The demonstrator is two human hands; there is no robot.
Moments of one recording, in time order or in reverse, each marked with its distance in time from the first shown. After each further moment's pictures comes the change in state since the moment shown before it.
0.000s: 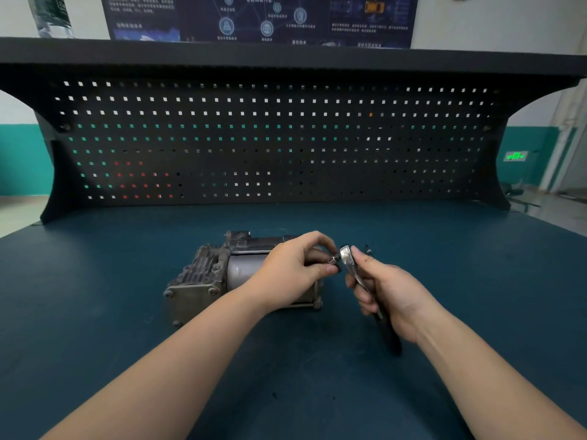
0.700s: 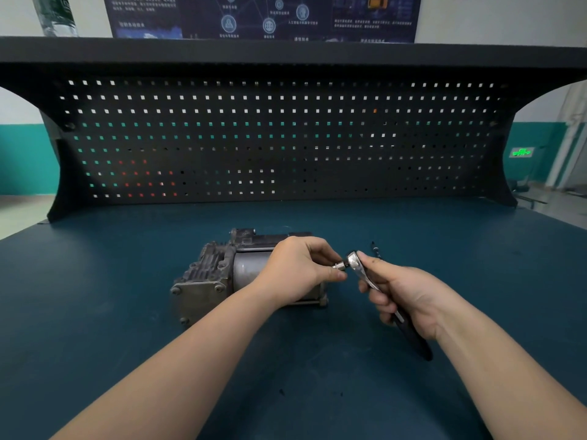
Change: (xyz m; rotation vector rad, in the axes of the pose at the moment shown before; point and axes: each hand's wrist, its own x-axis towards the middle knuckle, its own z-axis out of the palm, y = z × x) left_hand 0.002 -0.001 0.002 -0.032 0.050 -0.107; right_hand -0.006 -0.007 -0.006 -0.097 0.029 0.234
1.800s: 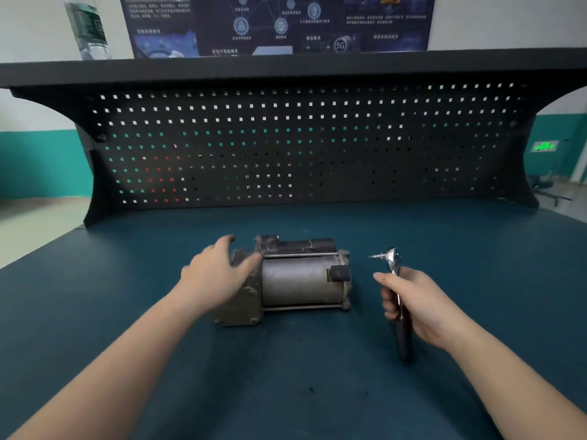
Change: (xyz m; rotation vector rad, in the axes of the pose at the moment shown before) left_hand -0.052 -0.022 -0.118 0.639 0.226 -0.452; right_hand 0.015 0.016 0.009 0.130 0.159 -0.201
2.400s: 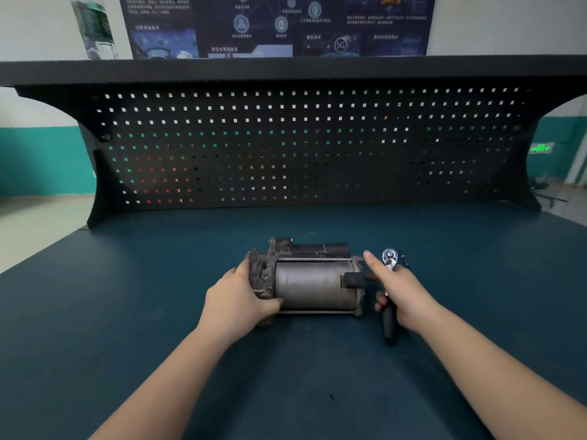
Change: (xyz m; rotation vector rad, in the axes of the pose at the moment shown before) left_hand 0.002 -0.026 0.043 0.026 0.121 0.121; right_hand 0.034 -0.003 0.039 -0.039 0.144 0.033
